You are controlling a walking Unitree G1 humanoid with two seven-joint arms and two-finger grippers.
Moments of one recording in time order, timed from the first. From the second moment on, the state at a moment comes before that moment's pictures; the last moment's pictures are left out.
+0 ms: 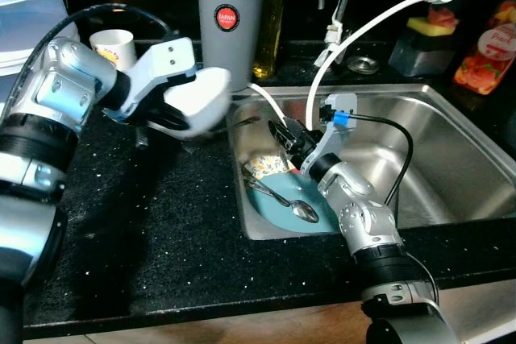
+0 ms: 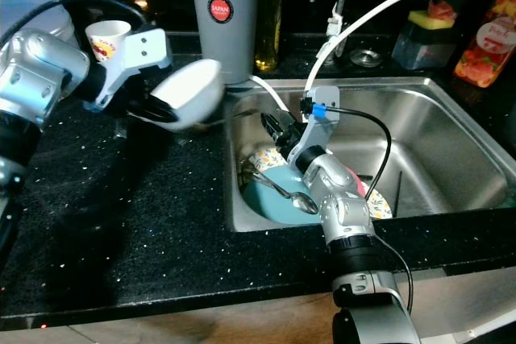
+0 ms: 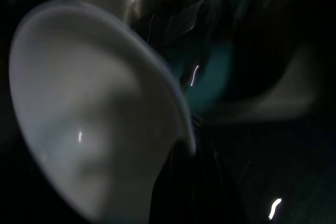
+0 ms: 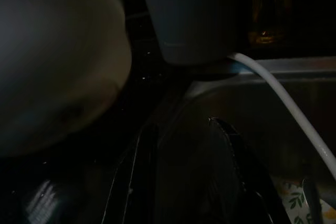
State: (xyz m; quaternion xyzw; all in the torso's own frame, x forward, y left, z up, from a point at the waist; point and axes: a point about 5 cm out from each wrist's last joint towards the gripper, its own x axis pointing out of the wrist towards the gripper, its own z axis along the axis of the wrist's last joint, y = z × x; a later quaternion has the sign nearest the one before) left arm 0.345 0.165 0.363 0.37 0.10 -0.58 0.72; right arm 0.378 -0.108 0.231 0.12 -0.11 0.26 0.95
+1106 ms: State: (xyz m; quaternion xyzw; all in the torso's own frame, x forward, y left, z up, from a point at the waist) left arm 0.362 0.106 0.296 0.43 -0.17 -0.42 0.78; right arm 0.380 -0.116 0.250 0.20 -0.15 0.21 0.94
